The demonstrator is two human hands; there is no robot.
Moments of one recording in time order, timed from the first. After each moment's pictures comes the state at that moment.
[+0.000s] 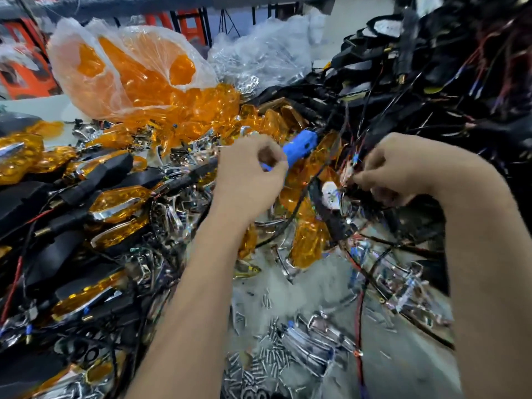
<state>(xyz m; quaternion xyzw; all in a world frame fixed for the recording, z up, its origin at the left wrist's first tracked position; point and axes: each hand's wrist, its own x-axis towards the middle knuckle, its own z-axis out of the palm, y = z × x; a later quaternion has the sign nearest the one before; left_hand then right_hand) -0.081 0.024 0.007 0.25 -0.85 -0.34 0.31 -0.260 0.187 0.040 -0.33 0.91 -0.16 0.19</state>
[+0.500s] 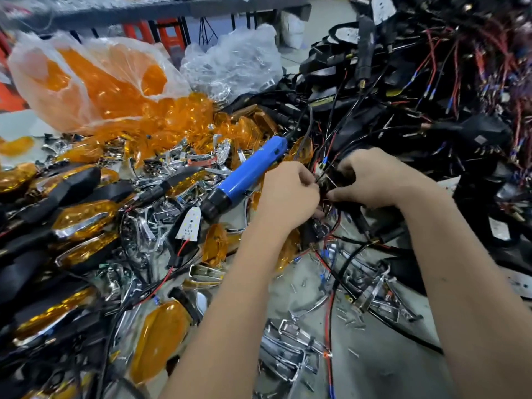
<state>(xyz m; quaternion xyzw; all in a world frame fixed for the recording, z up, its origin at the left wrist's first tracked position) -0.143 0.089 -0.010 0.25 -0.80 -0.52 0.14 -0.272 0.202 0.017 -0.38 0.92 -0.07 0.10</state>
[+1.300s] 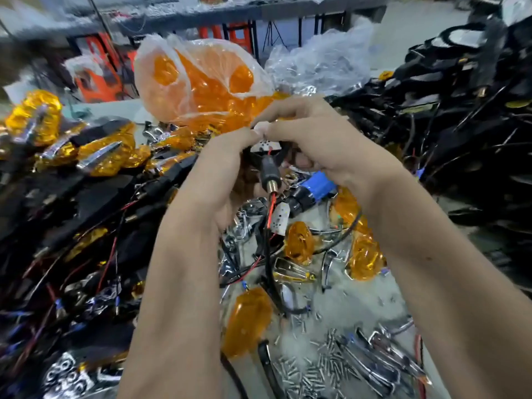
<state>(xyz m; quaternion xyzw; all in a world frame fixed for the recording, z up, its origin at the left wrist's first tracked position) -0.003 -0.028 0.046 0.29 -0.58 -0.70 0.30 -0.153 0.035 0.057 -0.51 0.60 -0.54 0.29</state>
